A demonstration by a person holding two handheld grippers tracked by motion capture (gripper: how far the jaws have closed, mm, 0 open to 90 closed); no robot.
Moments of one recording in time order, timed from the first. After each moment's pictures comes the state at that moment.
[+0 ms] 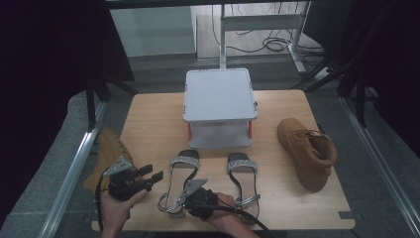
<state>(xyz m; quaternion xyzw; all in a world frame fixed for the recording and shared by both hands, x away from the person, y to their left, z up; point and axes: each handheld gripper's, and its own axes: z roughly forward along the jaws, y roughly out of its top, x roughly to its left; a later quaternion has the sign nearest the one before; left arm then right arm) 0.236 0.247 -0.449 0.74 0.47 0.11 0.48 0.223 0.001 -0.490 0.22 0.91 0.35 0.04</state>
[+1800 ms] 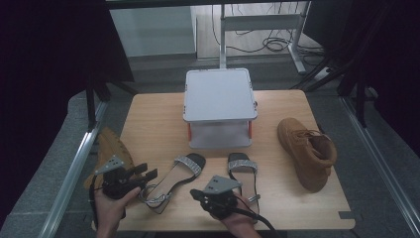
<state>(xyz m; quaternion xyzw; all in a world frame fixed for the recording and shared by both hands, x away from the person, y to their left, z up) 0.239 0.261 -0.449 0.72 0.48 0.10 0.49 0.212 -0.053 -0.464 0.27 0.82 0.49 0.09</state>
